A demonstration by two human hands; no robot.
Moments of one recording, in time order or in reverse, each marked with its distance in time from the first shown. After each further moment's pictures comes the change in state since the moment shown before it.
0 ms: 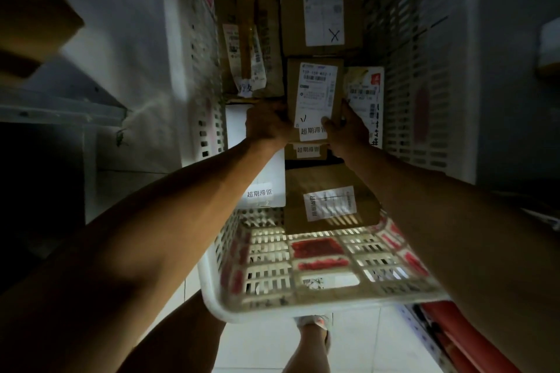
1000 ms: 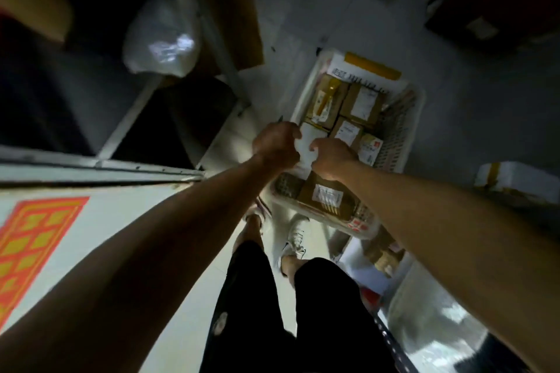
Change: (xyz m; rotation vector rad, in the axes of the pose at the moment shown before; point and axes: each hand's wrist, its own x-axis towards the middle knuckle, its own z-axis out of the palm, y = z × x) left_hand -0.436 0.159 -0.240 0.242 0.228 -0.058; right_hand -0.442 -0.208 -0.139 -1.058 -0.433 -0.593
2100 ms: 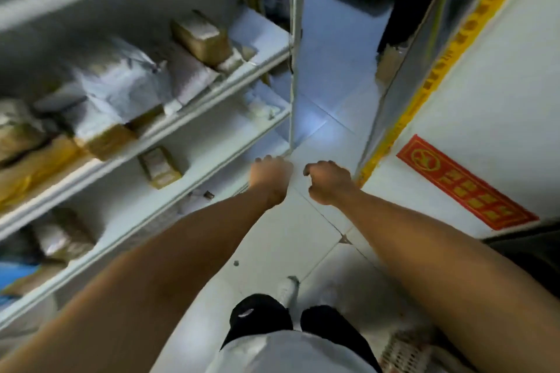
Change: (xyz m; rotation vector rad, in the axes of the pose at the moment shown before) left_hand -0.740 -0.207 0.119 -0.199 0.576 -1.437; right_hand -0.521 -0.315 0.396 -1.339 -0.225 -1.612
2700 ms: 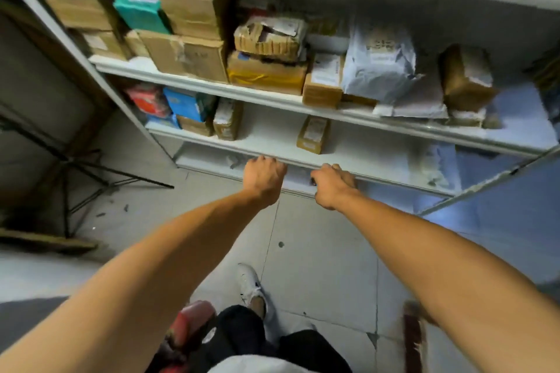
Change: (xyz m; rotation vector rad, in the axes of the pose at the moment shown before) left_hand -0.187 -0.180 0.078 -0.249 0.021 -0.928; right_hand 0.043 -0.271 0.040 -0.556 -0.118 -0.803
